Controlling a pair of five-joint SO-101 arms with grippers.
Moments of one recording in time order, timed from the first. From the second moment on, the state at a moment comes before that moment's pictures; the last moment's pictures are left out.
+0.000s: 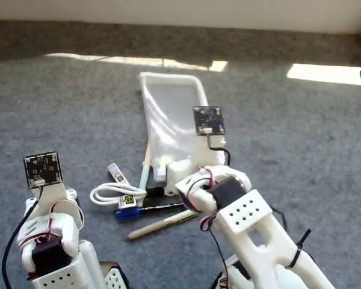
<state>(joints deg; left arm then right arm) -29.8 -104.3 83.6 74.5 -4.4 -37.7 -43.3 50.9 52.8 -24.3</state>
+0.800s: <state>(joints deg) -29.8 -104.3 83.6 74.5 -4.4 -52.1 -18.4 35.6 58.9 -47.4</state>
